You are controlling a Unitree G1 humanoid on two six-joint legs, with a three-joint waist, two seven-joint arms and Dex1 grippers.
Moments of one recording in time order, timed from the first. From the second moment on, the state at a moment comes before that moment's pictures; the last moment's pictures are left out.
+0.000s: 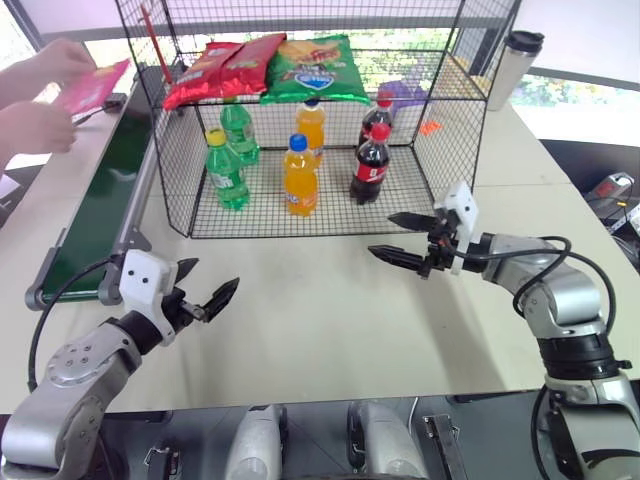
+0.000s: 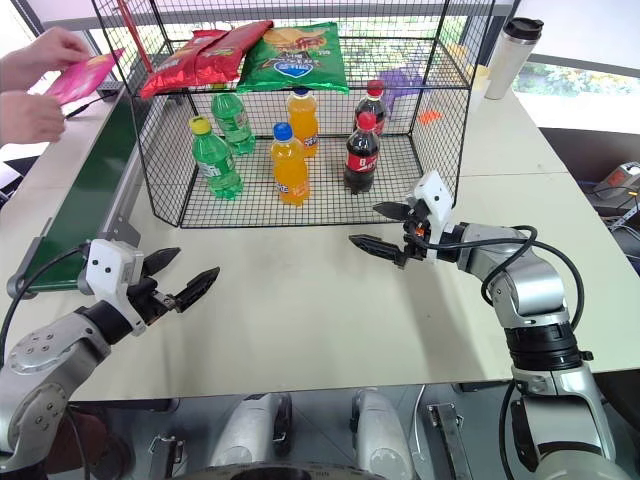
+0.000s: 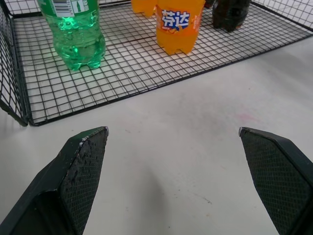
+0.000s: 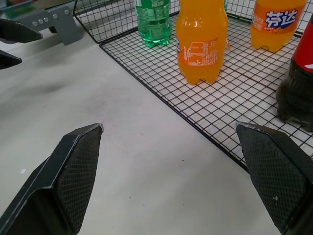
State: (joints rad) left arm 0.16 0.57 0.30 -0.64 -0.58 0.65 -0.43; right arm -0.48 -0.62 -0.01 -0.05 0.48 0.58 0.93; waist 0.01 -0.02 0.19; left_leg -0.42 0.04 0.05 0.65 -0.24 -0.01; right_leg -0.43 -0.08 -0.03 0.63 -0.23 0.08
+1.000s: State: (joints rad) left arm 0.16 0.63 0.36 -0.70 -0.57 0.64 -0.43; right arm -0.53 -0.62 0.01 -0.01 0.48 0.60 1.00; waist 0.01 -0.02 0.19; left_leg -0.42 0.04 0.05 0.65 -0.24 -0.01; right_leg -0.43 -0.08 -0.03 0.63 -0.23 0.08
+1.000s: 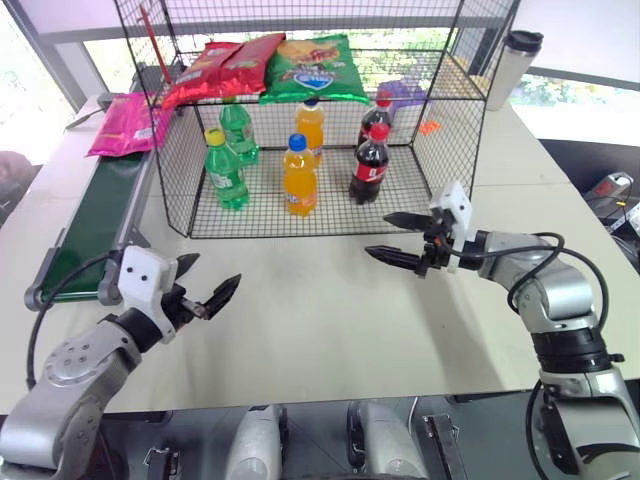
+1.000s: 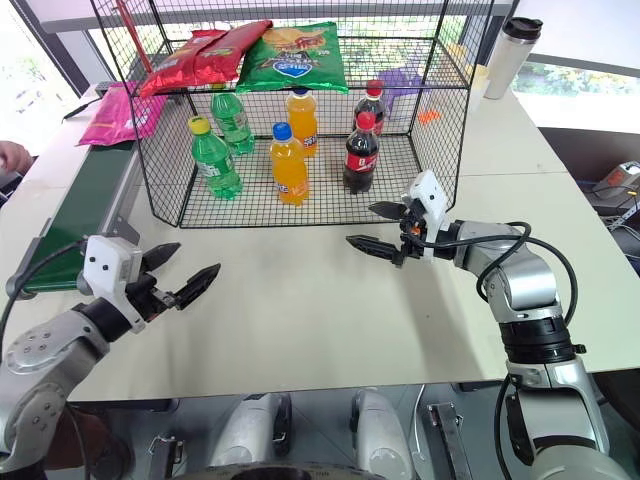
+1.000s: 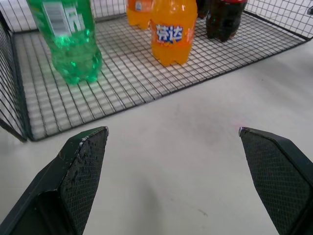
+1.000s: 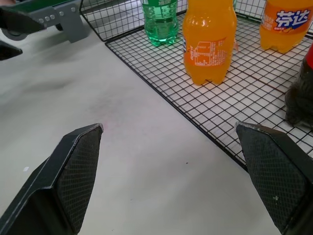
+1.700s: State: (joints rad) left arm 0.70 0.65 0.84 -0.43 0.36 -0.25 -0.31; right arm -0.71 -0.56 0.12 -0.12 0.61 0.75 1.09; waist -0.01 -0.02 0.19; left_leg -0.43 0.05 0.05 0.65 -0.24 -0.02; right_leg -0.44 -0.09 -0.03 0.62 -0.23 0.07
